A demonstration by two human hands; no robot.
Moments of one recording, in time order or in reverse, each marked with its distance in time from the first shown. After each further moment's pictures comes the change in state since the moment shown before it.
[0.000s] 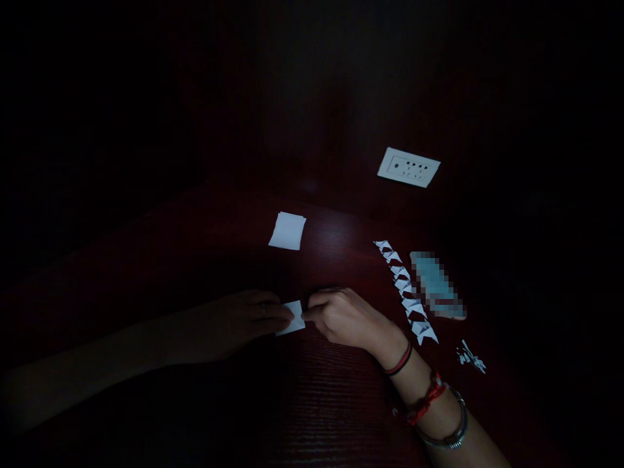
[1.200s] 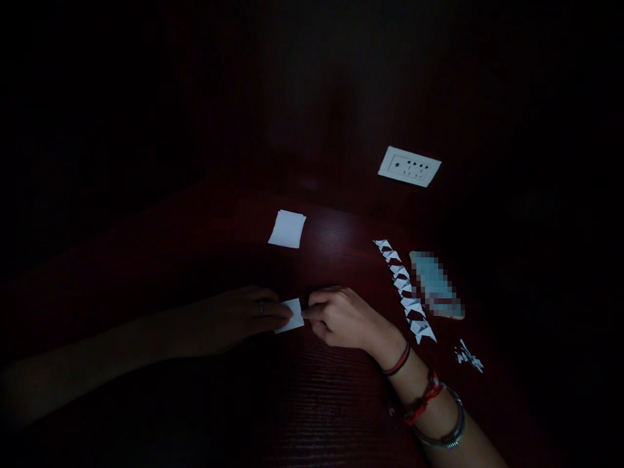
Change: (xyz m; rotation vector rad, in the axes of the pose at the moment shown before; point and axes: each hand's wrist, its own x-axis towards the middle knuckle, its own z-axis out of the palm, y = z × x) left_hand 0.001 -0.001 -0.003 0.001 -0.008 0.011; right_hand -0.004 -0.002 0.001 0.036 0.017 0.025
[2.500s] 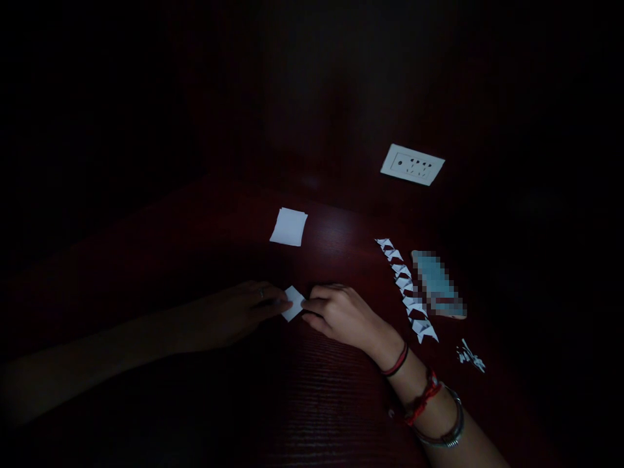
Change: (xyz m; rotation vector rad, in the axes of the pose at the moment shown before) left_hand -0.004 -0.006 0.012 0.089 0.040 -0.078; right_hand 0.003 0.000 0.009 -0.063 0.054 0.067
